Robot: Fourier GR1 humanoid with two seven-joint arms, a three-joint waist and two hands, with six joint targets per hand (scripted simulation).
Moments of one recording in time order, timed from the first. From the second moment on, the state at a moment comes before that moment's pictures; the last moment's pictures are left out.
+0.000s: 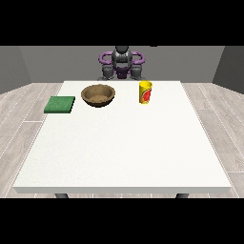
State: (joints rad) left arm 0.22 0.02 -0.15 -1.96 0.07 0.07 0.21; right arm 0.26 -0.05 0.00 -1.98 -0.19 0.04 0.24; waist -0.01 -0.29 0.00
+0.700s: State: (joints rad) left arm 0.06 0.00 -0.17 -1.62 -0.02 0.18 -0.27; right arm 0.15 -0.11 -0.14 -1.73 -0.25 0.22 -0.13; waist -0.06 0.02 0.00
